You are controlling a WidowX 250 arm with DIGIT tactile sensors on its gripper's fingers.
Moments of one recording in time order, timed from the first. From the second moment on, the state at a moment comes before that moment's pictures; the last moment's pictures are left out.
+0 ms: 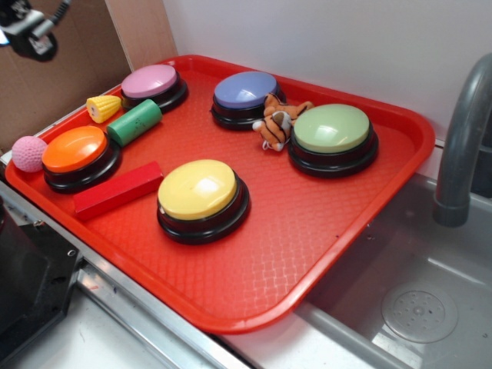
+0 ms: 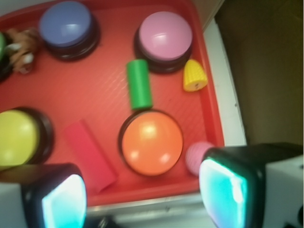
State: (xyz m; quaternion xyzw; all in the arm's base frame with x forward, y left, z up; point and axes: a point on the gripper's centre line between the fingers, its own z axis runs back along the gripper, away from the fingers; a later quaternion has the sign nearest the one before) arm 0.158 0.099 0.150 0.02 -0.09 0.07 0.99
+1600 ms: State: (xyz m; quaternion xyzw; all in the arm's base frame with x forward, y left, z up) arm 0.225 0.101 0.030 0.04 -0.21 0.10 0.97
